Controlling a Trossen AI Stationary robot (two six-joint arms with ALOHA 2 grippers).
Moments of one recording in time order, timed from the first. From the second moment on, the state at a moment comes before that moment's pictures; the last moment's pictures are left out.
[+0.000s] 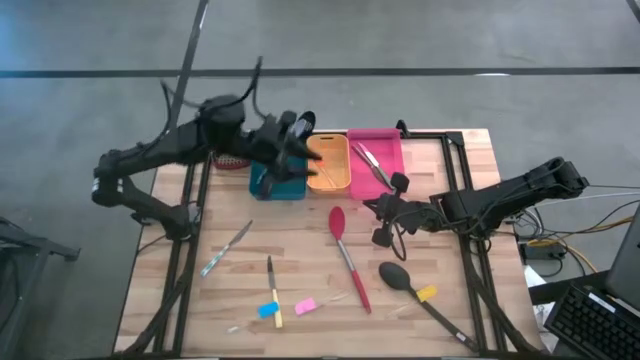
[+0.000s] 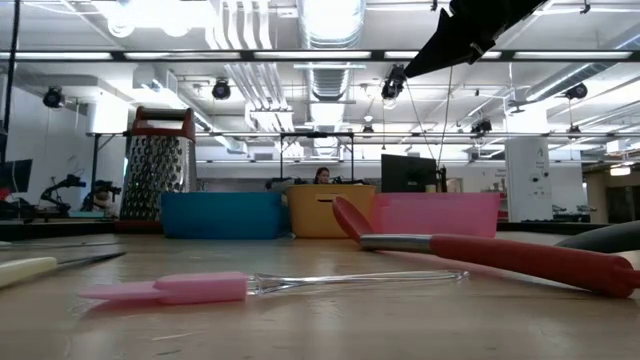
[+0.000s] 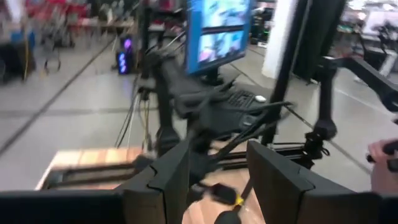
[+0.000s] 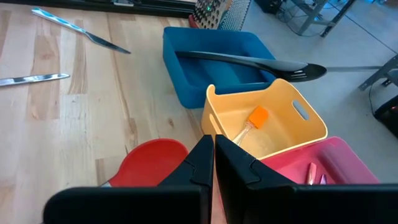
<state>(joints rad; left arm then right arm) 0.17 1.32 1.62 -0.35 0.40 0.00 0.24 1.21 0.85 -0.26 0.63 0.14</state>
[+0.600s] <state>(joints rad) -0.16 1.28 1.61 -0.53 0.30 0.12 0.24 1.21 0.84 -0.26 0.63 0.14</state>
